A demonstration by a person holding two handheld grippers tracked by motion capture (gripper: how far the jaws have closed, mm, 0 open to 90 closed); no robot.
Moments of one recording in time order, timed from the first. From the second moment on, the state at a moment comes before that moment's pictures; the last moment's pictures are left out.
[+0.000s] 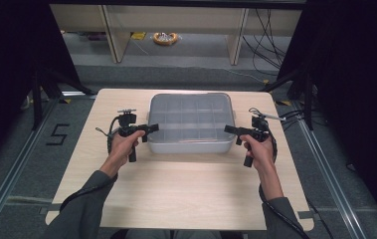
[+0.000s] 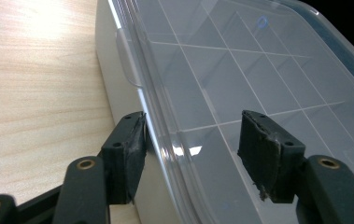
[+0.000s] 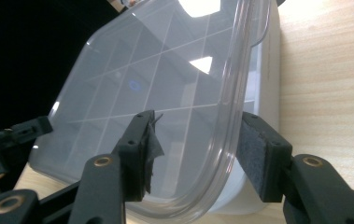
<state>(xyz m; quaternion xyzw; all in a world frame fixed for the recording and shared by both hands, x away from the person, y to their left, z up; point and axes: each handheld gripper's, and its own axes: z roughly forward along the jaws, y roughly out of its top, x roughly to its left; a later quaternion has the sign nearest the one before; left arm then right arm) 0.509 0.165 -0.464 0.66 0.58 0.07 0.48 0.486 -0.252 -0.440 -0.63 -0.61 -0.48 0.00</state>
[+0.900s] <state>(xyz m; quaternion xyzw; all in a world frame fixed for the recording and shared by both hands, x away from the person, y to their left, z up) 0.505 0.166 -0.460 0.66 0.58 0.08 0.47 0.477 -0.265 -0.437 -0.58 -0.67 -0.45 -0.12</state>
